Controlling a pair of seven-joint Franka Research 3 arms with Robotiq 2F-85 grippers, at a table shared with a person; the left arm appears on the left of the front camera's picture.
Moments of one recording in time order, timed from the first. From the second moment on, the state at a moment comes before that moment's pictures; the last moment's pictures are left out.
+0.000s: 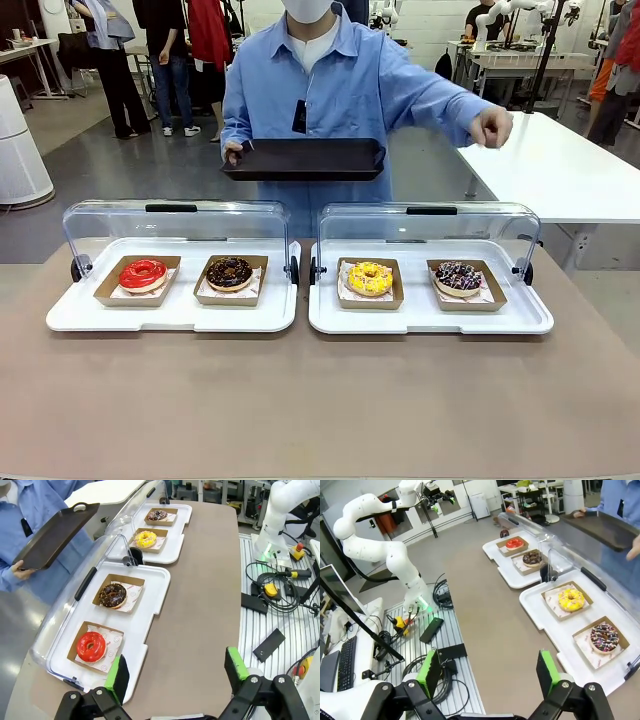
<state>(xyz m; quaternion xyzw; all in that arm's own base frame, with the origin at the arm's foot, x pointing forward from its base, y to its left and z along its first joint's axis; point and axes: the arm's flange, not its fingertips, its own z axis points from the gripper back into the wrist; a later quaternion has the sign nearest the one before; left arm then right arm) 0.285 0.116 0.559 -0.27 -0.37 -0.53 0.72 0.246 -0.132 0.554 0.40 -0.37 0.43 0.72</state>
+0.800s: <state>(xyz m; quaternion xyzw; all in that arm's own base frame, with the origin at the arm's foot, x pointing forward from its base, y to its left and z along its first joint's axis) 0.285 0.116 0.559 -0.27 -0.37 -0.53 0.72 0.247 -0.133 0.554 0.40 -0.37 0.44 0.72</state>
